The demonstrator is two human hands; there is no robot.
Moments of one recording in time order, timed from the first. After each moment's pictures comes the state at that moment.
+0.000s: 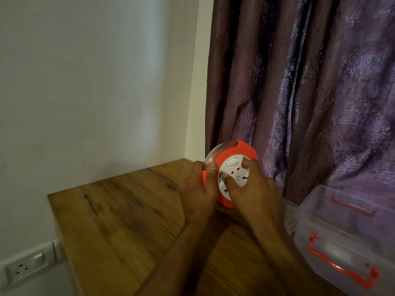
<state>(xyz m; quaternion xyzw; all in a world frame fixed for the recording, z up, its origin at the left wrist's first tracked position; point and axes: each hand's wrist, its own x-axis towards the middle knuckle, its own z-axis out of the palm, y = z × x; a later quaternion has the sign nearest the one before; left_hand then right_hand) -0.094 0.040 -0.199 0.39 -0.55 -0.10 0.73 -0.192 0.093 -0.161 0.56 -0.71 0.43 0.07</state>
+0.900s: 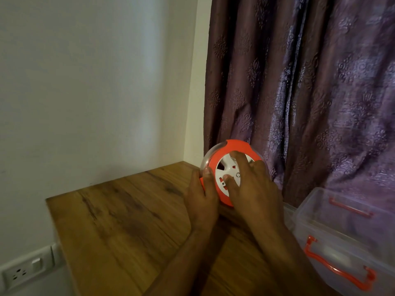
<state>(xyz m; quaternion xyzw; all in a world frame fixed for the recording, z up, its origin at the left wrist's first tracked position) -0.109 0.042 -0.206 0.38 -0.50 -0.23 0.74 -0.187 0.105 -0.142 0.63 -0.68 0.34 0.13</state>
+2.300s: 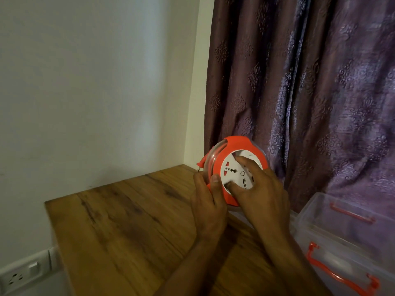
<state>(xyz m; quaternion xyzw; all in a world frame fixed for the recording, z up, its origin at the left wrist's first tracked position) -0.118 0.054 -0.202 0.37 -0.53 -0.22 0.73 -0.204 0.099 -0.149 0.61 -0.64 0.46 0.10</state>
